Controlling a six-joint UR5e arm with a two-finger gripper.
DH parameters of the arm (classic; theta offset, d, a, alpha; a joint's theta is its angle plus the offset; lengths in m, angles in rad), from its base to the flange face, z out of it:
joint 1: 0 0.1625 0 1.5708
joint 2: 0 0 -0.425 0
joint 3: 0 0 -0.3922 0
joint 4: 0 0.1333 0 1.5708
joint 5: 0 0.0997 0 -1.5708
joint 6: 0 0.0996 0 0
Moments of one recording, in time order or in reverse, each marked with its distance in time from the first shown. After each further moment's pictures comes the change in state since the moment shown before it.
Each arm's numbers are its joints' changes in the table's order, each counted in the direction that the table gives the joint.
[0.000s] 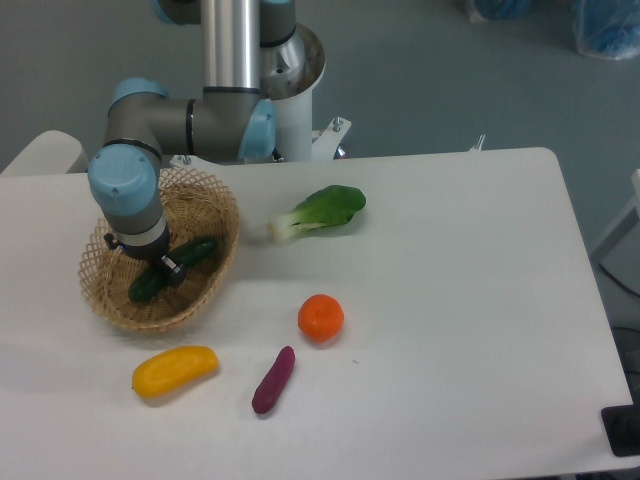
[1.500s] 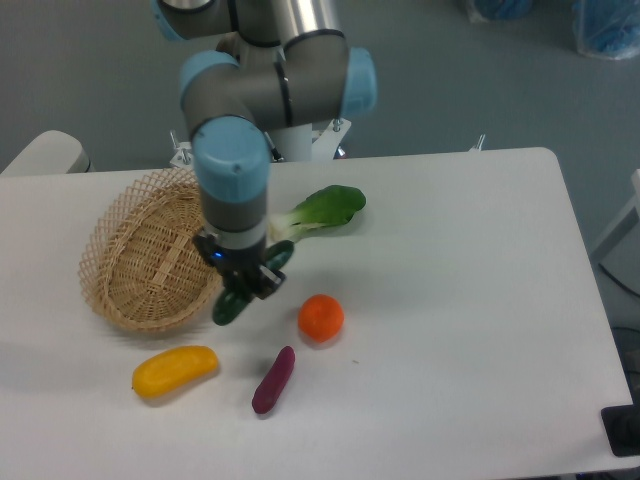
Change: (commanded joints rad) arm 0.340 -0.017 0.284 -0.212 0.070 0.314
